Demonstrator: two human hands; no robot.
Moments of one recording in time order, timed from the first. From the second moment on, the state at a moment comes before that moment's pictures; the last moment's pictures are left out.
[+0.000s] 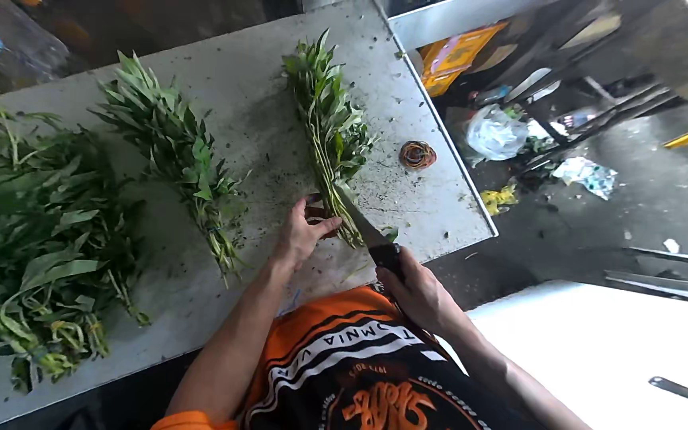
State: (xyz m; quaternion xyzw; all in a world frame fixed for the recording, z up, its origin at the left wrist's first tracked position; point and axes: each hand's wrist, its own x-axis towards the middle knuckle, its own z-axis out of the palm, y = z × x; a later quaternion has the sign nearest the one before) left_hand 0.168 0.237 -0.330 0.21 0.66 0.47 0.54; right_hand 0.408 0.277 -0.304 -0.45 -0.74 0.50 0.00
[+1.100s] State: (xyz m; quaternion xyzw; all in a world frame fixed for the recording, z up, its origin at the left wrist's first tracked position) left_hand 0.124 0.227 -0.291 0.05 0.70 0.64 0.32; right_hand 0.368 0.398 -0.324 -0.55 -0.77 0.32 -0.05
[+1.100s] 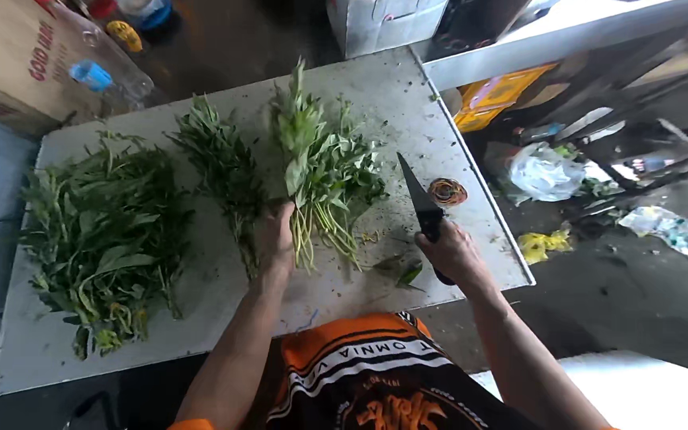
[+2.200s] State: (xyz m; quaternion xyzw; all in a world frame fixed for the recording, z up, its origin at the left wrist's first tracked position) left_hand 0.153 0.177 -0.280 -0.05 0.59 0.65 0.48; right_hand 0.300 0.327 -0.327 -0.30 -0.89 0.33 0.03
